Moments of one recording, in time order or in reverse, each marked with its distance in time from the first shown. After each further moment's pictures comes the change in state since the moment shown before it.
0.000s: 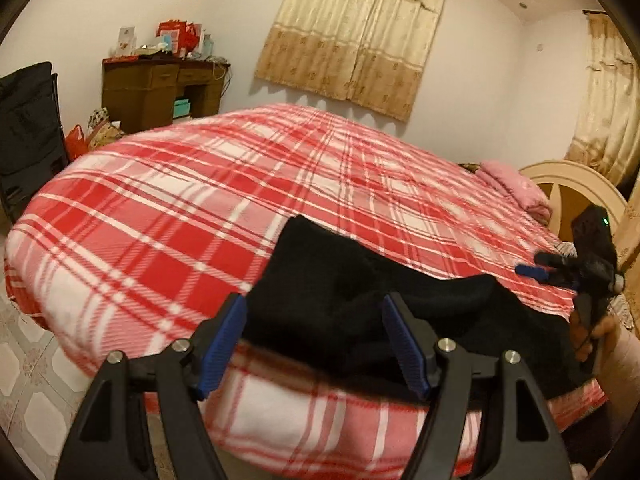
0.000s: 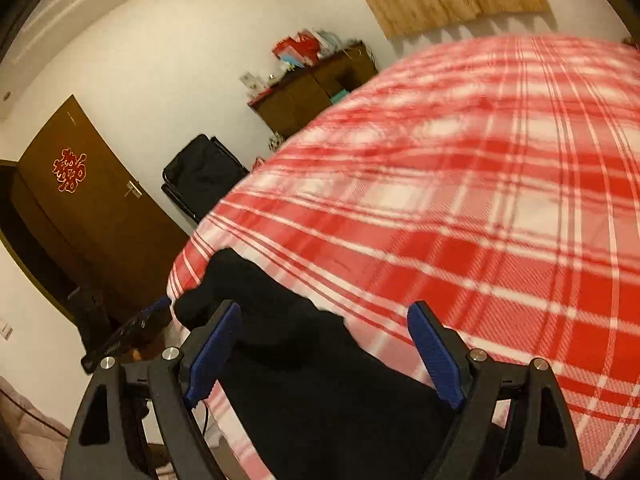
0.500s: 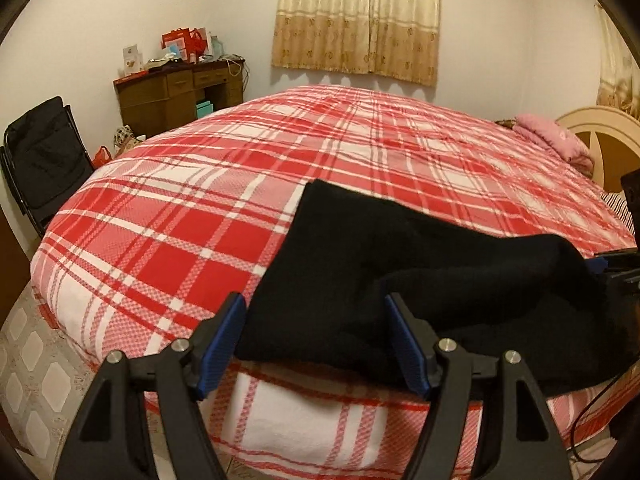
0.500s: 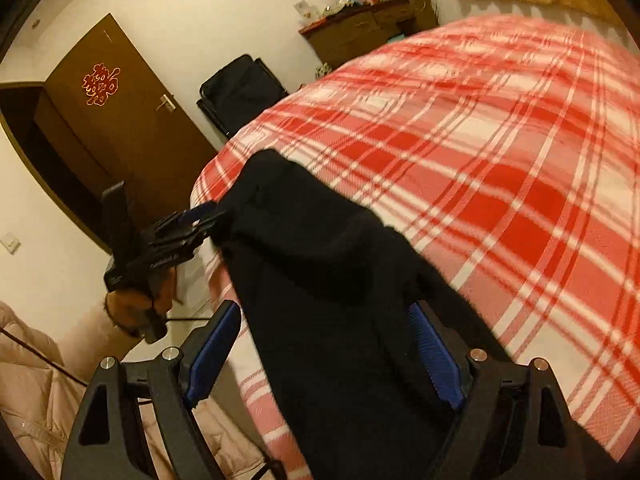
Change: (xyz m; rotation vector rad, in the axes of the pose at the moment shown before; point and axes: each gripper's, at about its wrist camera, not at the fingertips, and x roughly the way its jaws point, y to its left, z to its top) left arm 0.020 -0.012 -0.021 0.142 0.068 0.203; right arm 0.041 0.037 -0.033 -0.150 0.229 0.107
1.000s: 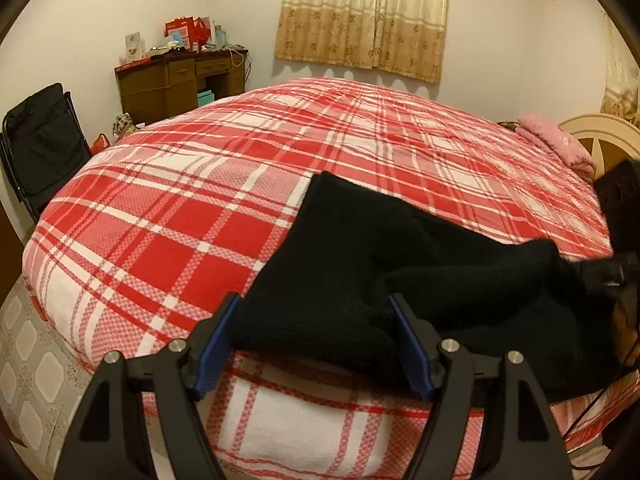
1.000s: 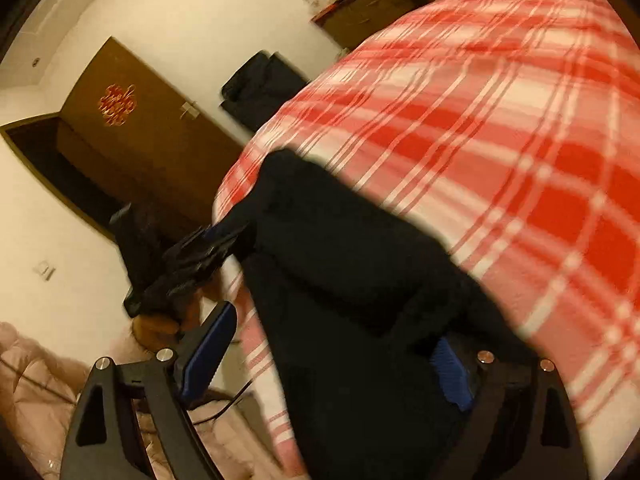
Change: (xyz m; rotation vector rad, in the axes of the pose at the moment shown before) left arm 0.008 0.002 0.004 -0.028 0.021 -0.012; right arm 0.031 -0.020 0.037 0.081 -0.074 0.081
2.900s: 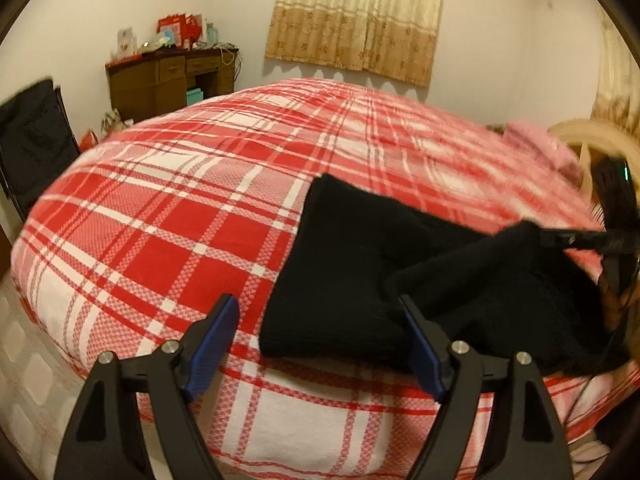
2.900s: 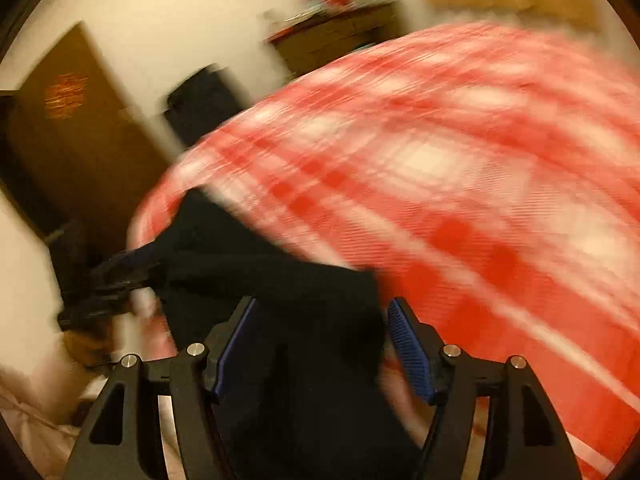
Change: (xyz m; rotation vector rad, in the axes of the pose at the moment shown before) left arm -0.006 0.012 0.004 -0.048 -0.006 -0.085; right arm -0.049 -0.016 0.007 -0.095 -0.091 -0.491
